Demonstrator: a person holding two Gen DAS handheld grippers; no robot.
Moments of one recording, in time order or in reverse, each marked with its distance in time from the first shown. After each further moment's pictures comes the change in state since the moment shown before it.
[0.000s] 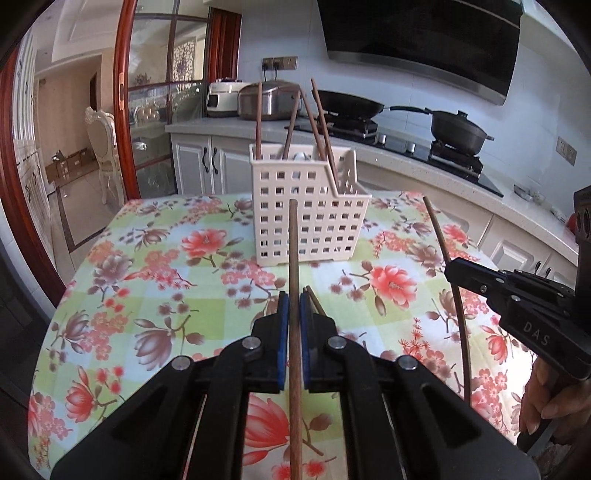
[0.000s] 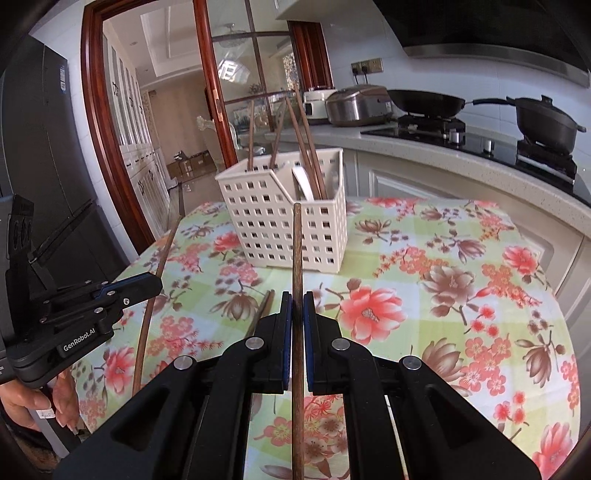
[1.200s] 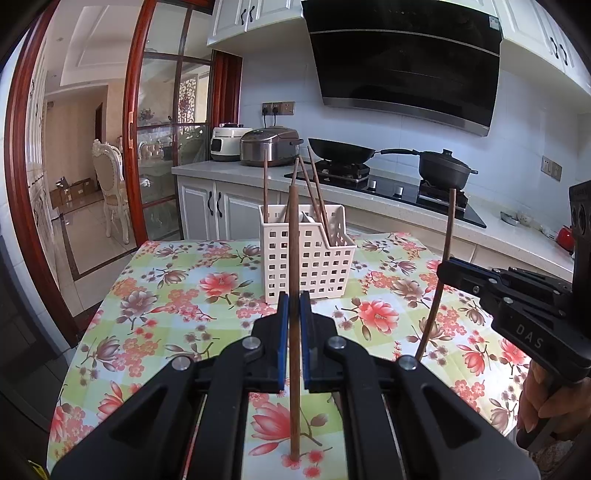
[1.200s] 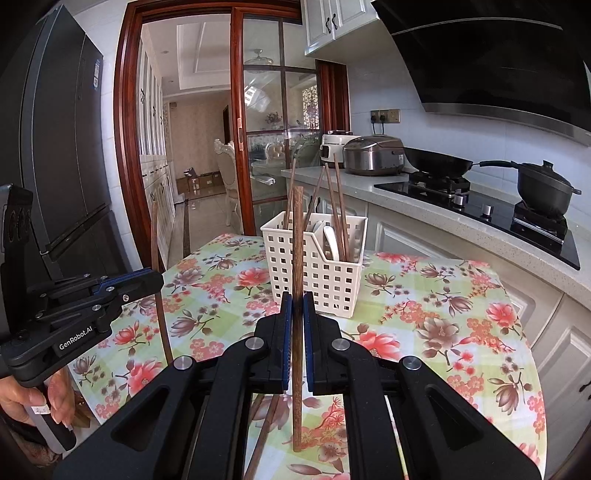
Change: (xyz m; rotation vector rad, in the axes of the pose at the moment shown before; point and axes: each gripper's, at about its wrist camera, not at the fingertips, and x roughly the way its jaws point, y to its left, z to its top) left arm -0.074 0.000 0.007 0.012 -0.159 -0.002; right arm -0.052 0.041 0.017 -0.115 -0.126 -0.016
